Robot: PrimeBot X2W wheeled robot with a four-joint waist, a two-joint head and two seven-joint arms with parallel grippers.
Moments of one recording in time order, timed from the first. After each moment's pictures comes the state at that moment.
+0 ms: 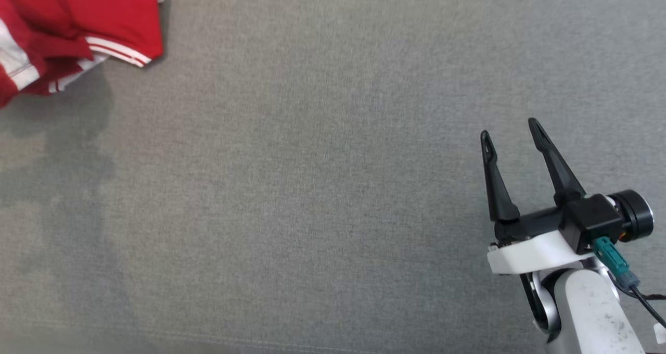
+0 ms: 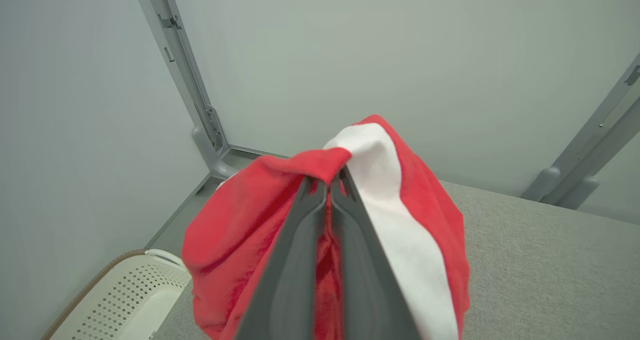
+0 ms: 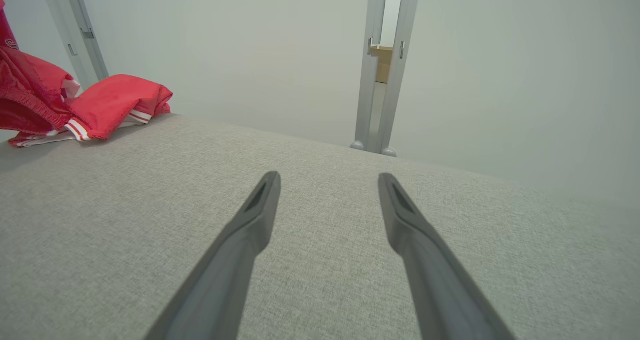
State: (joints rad) left arm -1.00 0.55 -0.15 0.79 -0.62 -0.13 0.08; right arm -0.16 -0.05 0.06 -0.02 -0.06 0.13 -0.25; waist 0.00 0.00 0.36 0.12
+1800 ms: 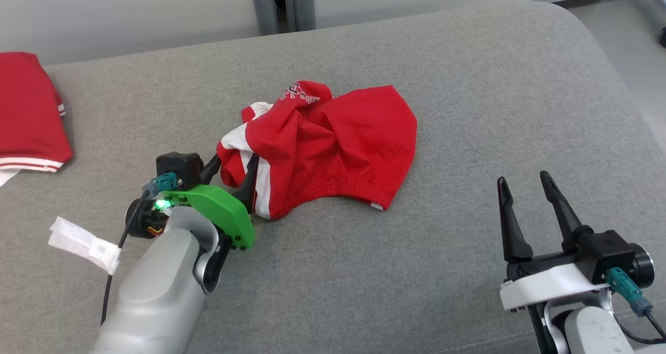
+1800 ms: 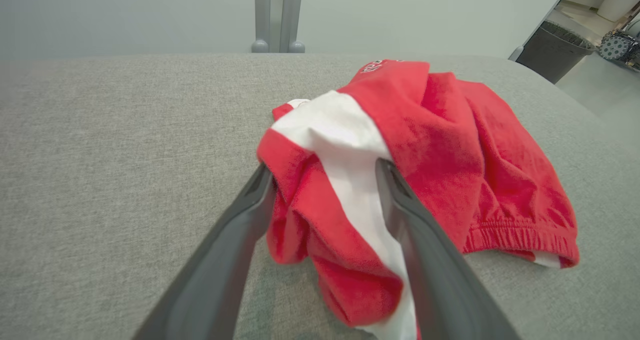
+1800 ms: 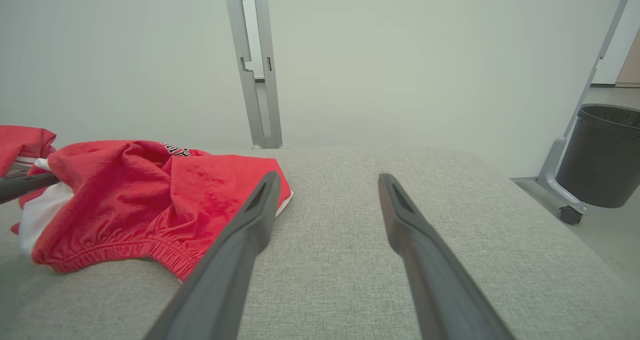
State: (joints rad) left arm -0.66 0.15 -0.58 0.88 -0.69 -0.11 -0.19; right arm -0.05 -0.05 0.01 0.05 0.07 0.13 -0.26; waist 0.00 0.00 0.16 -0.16
